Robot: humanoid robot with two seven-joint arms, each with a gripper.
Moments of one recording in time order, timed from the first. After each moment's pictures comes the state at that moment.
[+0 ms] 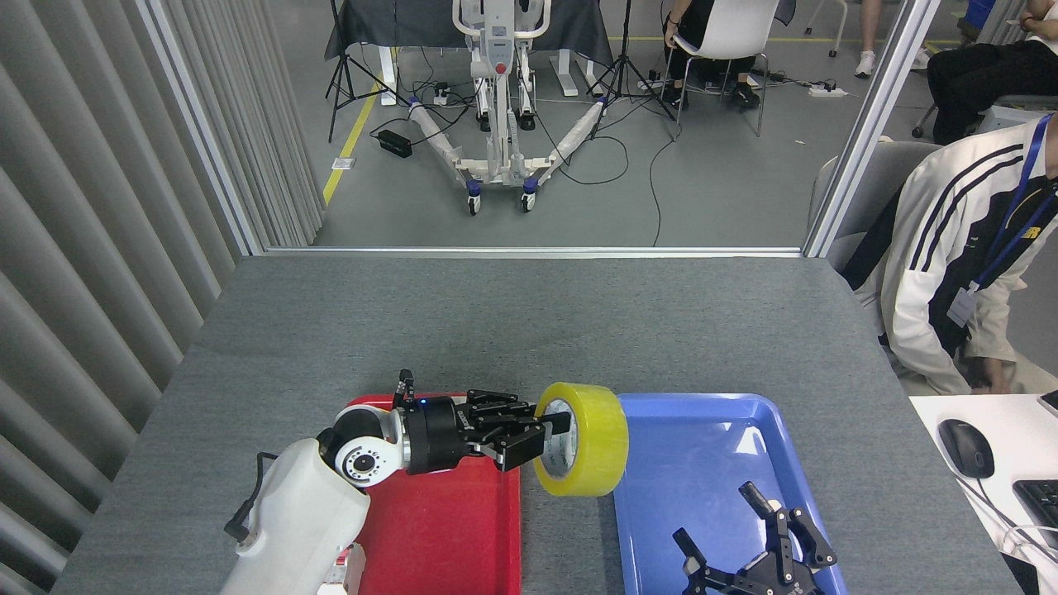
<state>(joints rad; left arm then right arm) -0.55 0.08 -0.35 -1.17 -0.61 -0.79 -0.76 0.19 -0.22 0.08 -1.58 1.42 -0.49 -0.45</state>
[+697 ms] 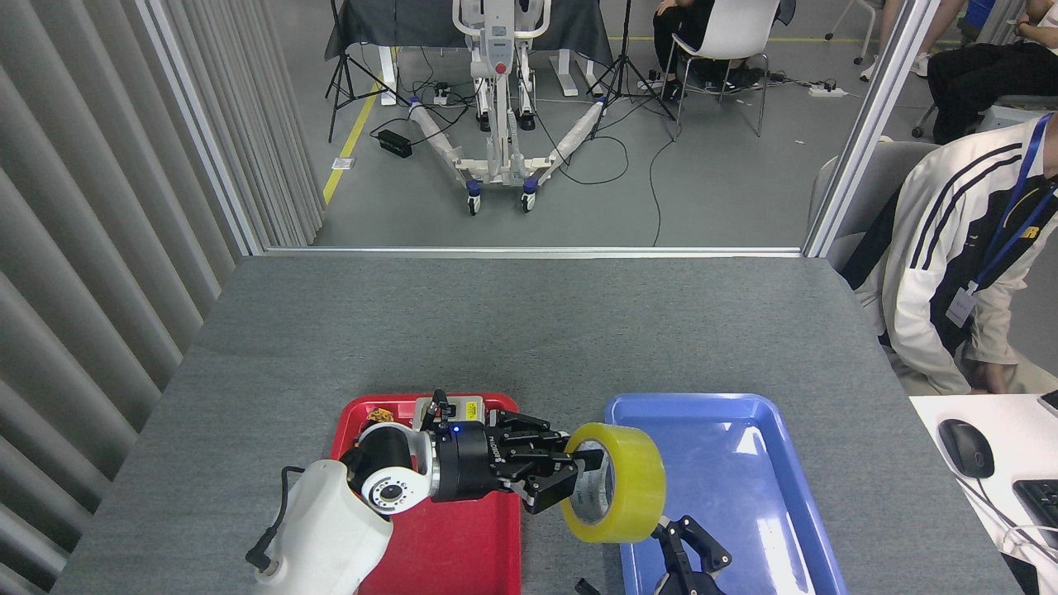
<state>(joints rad) -0.48 0.05 -0.40 -1.32 -0.74 -0.79 -0.76 0.11 -0.21 0.30 -1.57 1.47 -0.60 -0.44</state>
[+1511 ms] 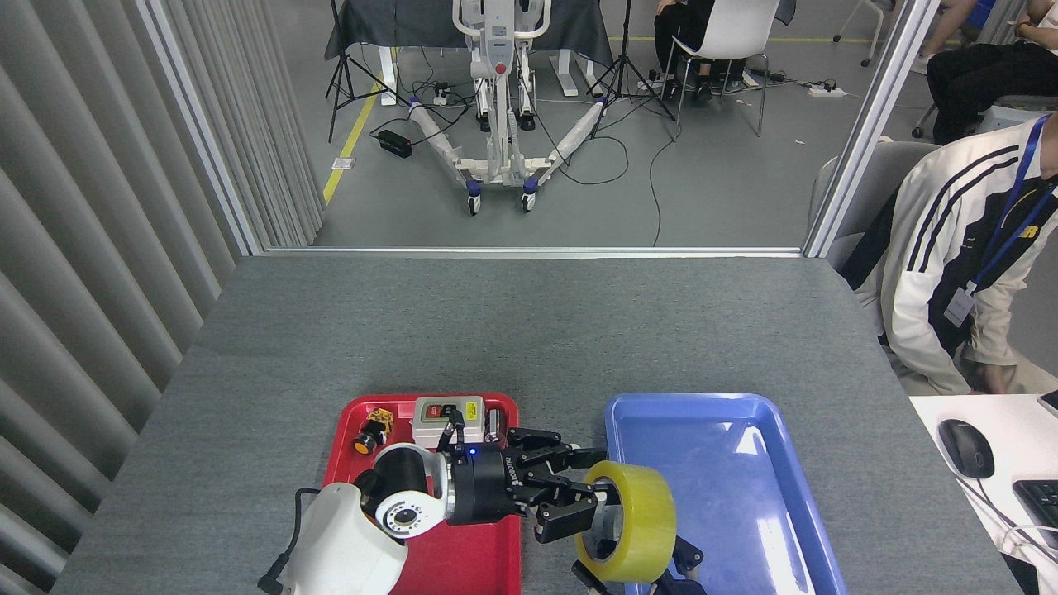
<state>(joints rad) -0.43 0.01 -0.39 -1.37 -0.74 -0.79 -0.77 0.12 -0.22 0.32 -1.57 1.54 -0.59 -0.44</state>
